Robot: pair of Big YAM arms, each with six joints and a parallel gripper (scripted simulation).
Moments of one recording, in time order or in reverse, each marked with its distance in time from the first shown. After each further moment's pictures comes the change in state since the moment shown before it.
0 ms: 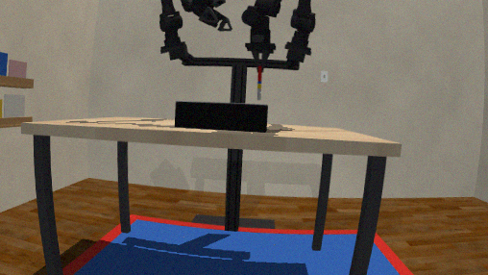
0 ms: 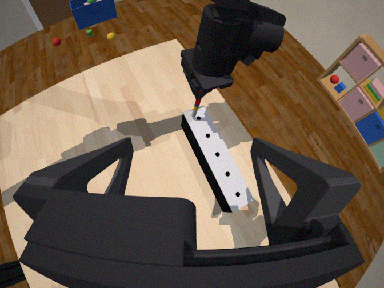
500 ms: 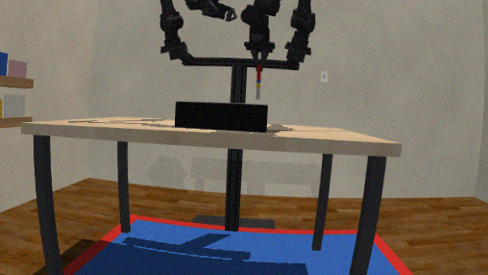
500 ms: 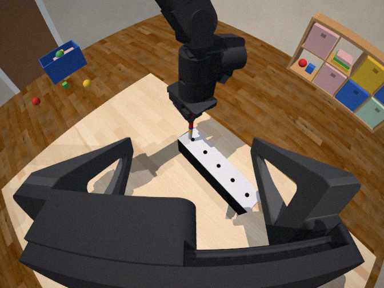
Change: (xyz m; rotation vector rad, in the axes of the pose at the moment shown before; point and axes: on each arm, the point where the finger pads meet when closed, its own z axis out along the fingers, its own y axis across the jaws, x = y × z) left arm -0.006 -0.003 -0.002 0.002 -0.006 0.003; right arm -0.044 0.009 -0.031 0.193 -0.110 0.215
